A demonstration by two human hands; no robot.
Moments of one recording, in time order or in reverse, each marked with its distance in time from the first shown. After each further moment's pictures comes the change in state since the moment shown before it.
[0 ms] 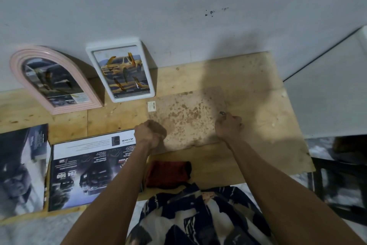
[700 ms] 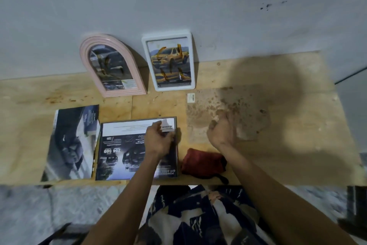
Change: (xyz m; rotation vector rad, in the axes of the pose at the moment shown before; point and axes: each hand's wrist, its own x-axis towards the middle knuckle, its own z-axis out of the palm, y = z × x) left_hand -0.126 -0.006 -0.096 0.044 0.200 0.123; right_hand -0.091 -0.054 0.086 -0.025 0.042 -0.389
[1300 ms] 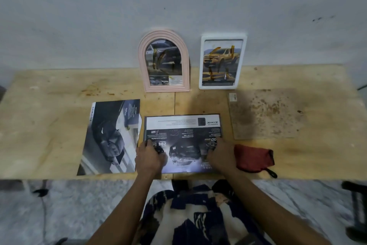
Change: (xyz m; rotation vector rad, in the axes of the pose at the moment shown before) left_hand 0.039 -0.196 -0.140 0.391 -0.034 0.007; right_hand -0.127 -0.094 0.140 0.039 -0.171 -0.021
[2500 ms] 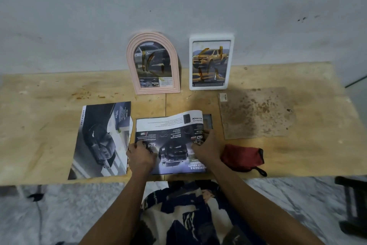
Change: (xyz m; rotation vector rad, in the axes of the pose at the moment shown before) left_hand 0.007 0.012 0.005 -0.112 0.030 -0.136; right_hand 0.003 -0.024 -0.003 0.310 0.055 0.150
